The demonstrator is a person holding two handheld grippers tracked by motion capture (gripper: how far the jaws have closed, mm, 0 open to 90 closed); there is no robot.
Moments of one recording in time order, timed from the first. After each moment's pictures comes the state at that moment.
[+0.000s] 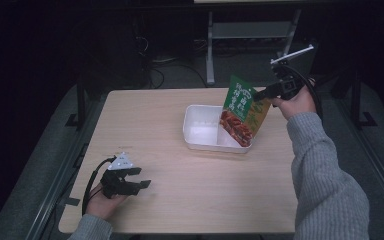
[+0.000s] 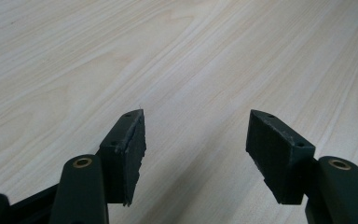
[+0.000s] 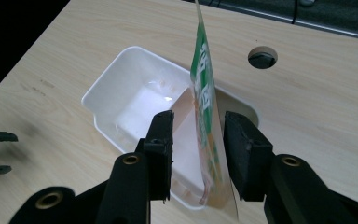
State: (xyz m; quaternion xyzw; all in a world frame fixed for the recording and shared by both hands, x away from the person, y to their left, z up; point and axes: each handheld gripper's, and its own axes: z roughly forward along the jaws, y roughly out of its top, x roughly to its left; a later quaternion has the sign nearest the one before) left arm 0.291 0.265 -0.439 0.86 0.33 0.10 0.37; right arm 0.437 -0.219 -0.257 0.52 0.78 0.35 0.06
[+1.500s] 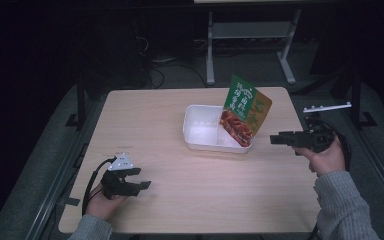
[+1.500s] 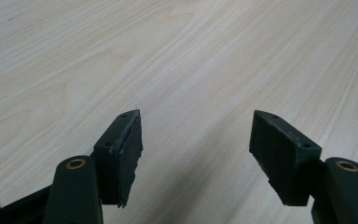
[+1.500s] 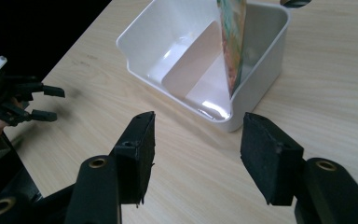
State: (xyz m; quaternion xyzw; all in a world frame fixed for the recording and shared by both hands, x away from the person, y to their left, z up) left arm 0.291 0.265 -0.441 0.86 0.33 0.10 0.36; right arm 0.336 -0.281 -0.332 0.50 0.75 0.44 0.00
